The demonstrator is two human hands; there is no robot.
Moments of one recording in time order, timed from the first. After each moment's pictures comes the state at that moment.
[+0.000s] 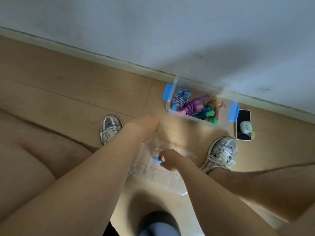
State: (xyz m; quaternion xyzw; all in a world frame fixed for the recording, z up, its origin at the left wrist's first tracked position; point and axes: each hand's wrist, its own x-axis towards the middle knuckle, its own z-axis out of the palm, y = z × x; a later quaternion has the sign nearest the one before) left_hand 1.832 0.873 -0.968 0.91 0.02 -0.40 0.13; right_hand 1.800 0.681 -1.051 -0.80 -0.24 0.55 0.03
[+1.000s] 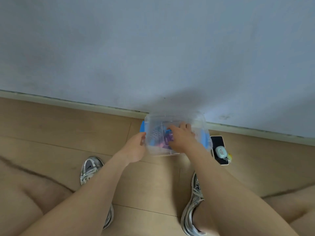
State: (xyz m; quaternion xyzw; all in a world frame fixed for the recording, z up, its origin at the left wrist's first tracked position) left_hand 1.880 0.836 -0.929 0.83 0.21 -0.25 0.46; right_hand 1.980 0.643 -0.942 -0.94 -0.16 0.28 0.07
